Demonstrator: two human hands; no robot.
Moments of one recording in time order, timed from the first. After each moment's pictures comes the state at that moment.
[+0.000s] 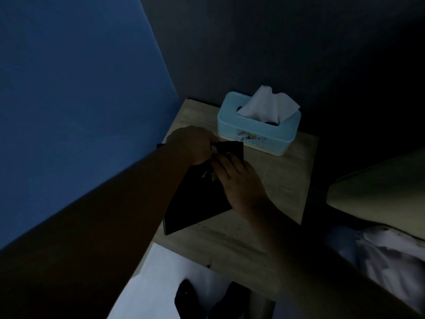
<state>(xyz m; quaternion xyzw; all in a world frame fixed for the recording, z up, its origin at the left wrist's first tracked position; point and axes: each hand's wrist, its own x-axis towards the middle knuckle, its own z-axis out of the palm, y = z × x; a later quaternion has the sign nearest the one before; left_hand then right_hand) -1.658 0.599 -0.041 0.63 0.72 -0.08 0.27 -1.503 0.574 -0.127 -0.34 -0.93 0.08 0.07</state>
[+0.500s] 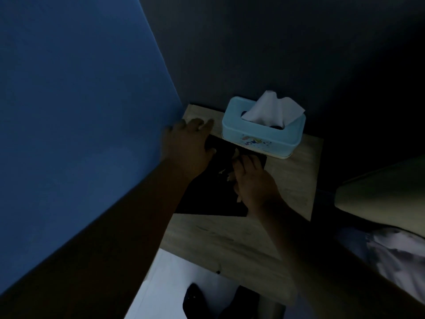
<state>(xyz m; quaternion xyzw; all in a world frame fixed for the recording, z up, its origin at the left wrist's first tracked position) -1.675 0.581 -0.042 0.66 0.75 -0.03 0.00 -1.501 0.589 -0.124 -0.42 -0.90 0.08 0.03</state>
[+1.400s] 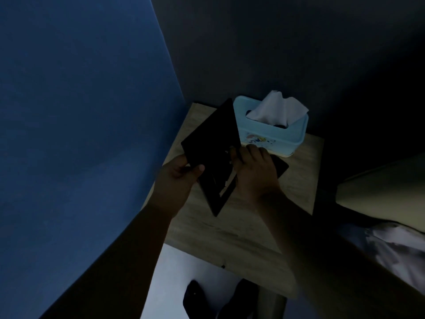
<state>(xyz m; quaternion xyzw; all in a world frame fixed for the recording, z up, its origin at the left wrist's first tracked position) -1.677 0.500 -0.050 0.31 0.67 0.51 0.45 -1.519 0.591 -0.116 -0.40 -0.91 -0.05 0.13</state>
